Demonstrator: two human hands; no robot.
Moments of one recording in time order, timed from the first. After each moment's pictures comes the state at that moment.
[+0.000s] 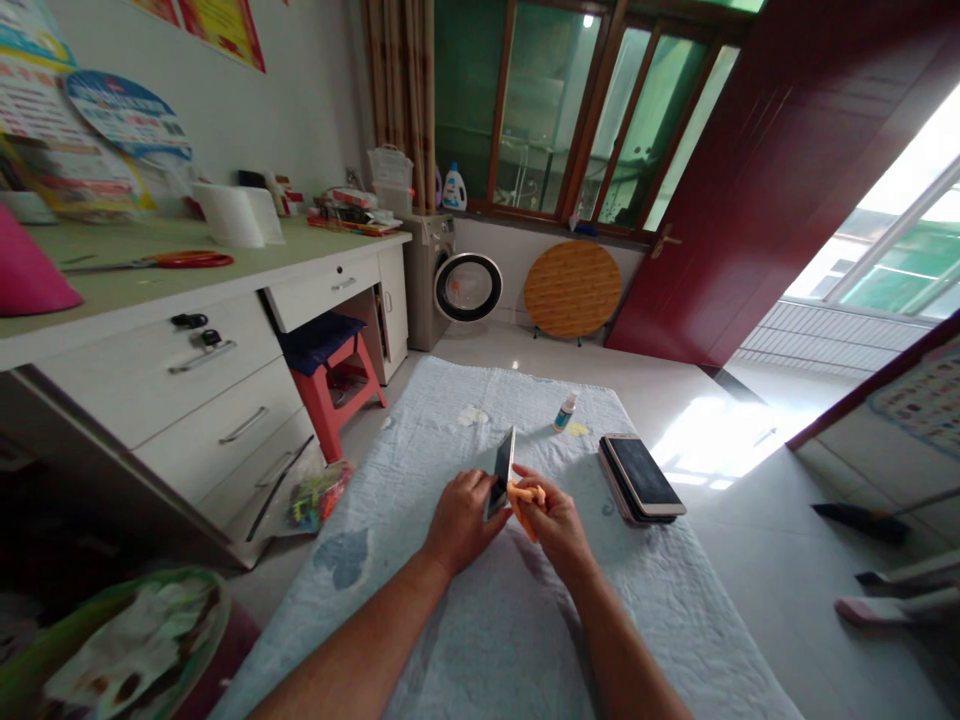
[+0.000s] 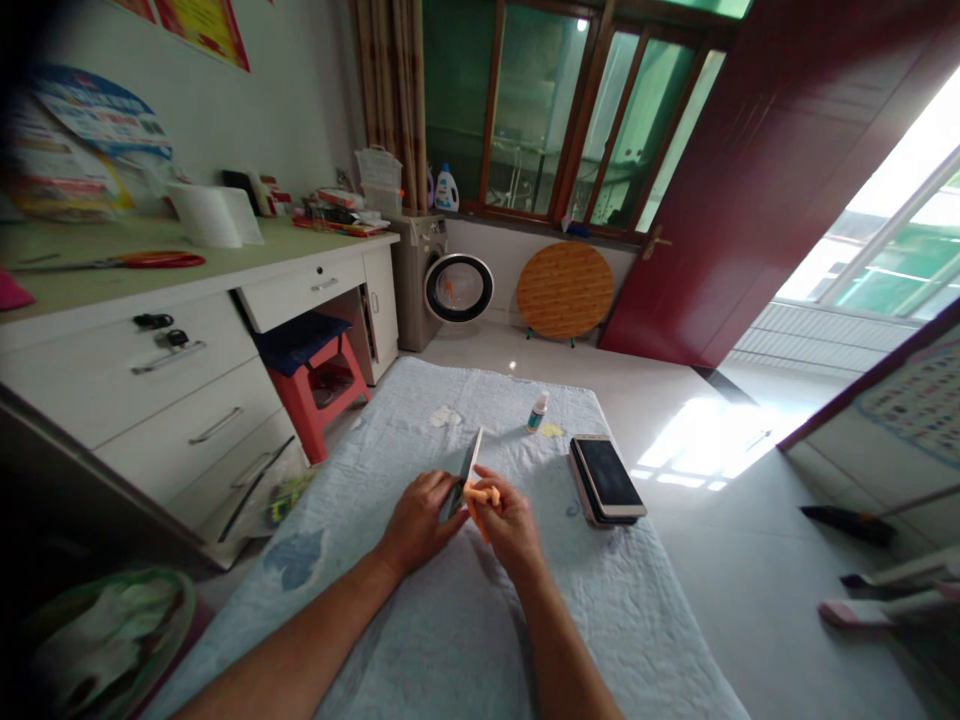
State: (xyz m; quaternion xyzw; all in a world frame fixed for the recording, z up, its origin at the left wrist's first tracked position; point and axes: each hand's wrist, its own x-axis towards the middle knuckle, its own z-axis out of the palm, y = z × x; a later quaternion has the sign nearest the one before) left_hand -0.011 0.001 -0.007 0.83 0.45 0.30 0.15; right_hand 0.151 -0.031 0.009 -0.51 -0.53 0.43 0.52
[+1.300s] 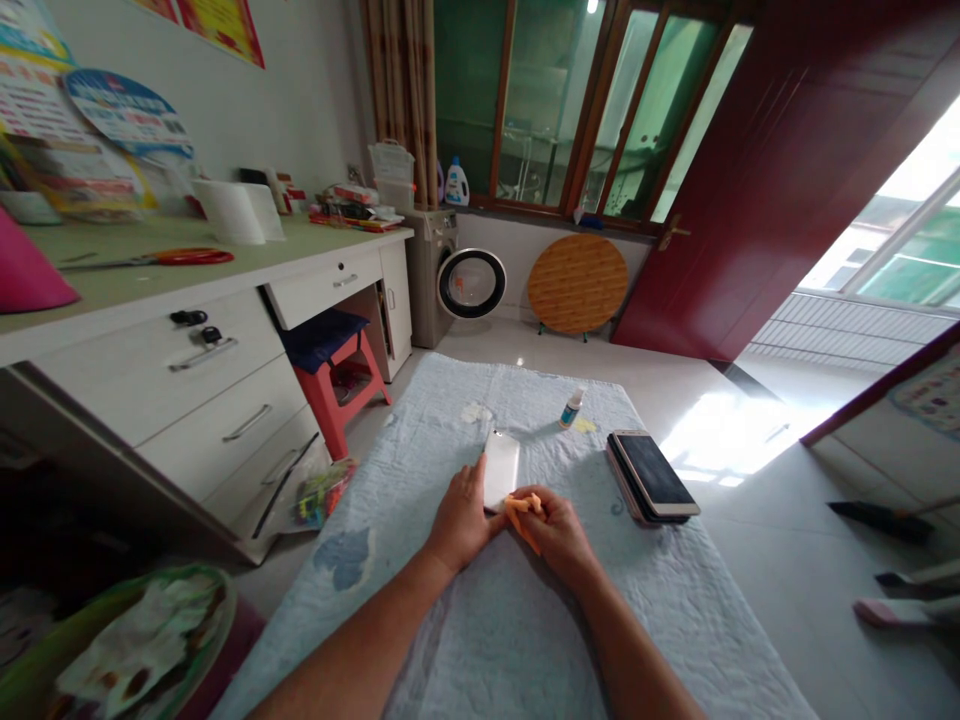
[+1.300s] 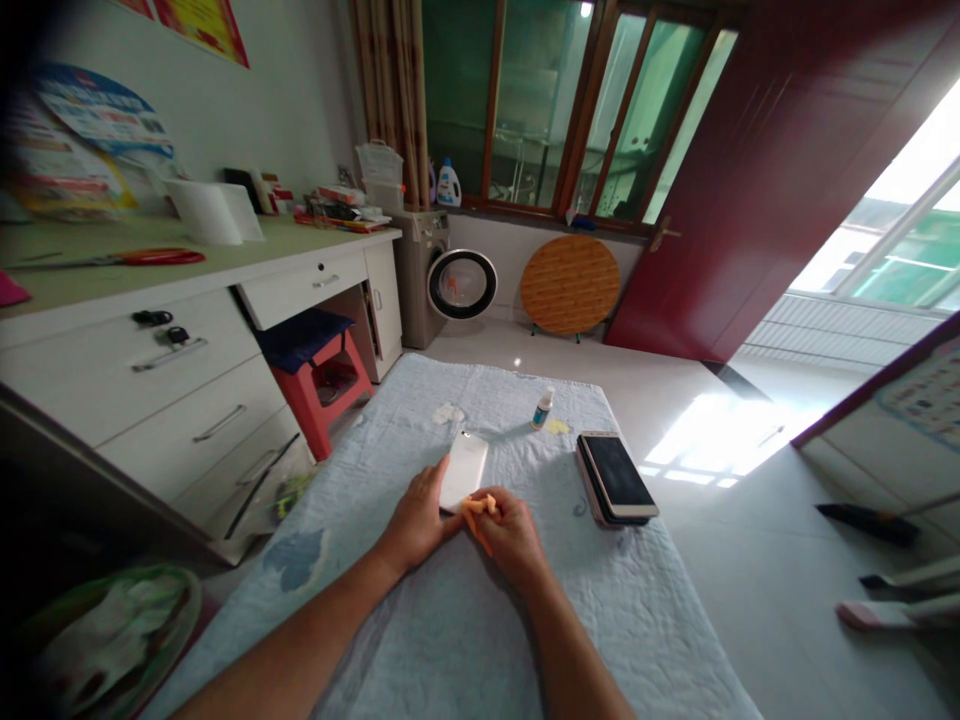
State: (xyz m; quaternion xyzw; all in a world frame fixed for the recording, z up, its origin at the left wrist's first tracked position) left_hand -0.012 0.009 -0.026 0.78 0.50 0.32 0.19; right_hand 0.151 -0.034 -0.008 -0.56 -0.55 0.43 0.44
